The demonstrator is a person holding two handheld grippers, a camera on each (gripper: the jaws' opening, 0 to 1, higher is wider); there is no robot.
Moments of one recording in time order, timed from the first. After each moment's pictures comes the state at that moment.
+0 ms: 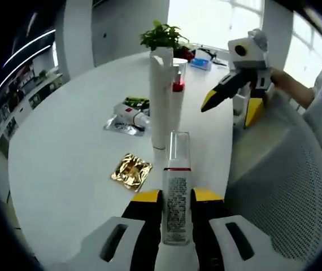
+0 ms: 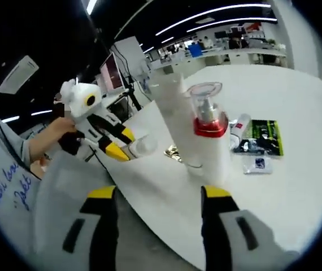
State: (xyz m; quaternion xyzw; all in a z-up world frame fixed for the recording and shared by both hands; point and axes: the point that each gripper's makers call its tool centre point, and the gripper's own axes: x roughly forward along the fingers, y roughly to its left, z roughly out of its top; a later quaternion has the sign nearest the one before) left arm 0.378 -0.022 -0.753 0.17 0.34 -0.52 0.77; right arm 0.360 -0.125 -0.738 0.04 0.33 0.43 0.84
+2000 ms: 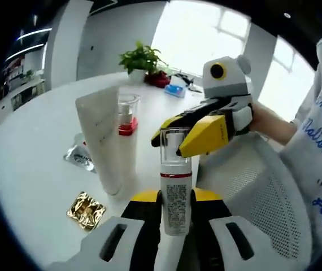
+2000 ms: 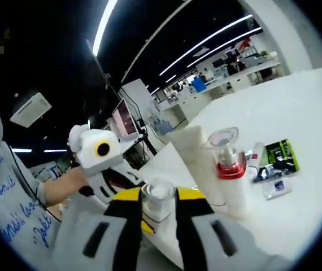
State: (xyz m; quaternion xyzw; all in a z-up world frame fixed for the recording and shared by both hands) left arm 0.349 -0.098 -0.728 0.08 0.30 -0.60 0.74; right arm 0.373 -0.095 -0.677 0.16 0.21 0.45 0.86
